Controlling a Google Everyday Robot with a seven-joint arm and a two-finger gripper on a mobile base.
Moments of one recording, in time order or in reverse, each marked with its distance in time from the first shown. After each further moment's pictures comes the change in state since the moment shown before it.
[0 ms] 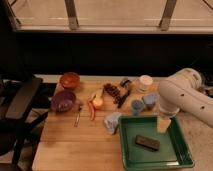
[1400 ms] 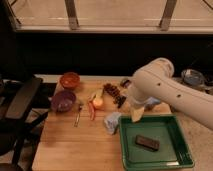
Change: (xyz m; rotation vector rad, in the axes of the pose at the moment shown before) arm -0.172 -0.011 -0.045 0.108 -0.267 -0.558
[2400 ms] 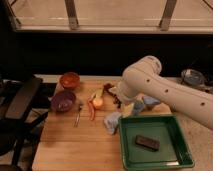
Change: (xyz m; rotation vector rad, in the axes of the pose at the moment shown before) arm -0.010 -0.037 0.020 0.021 -0.035 -0.087
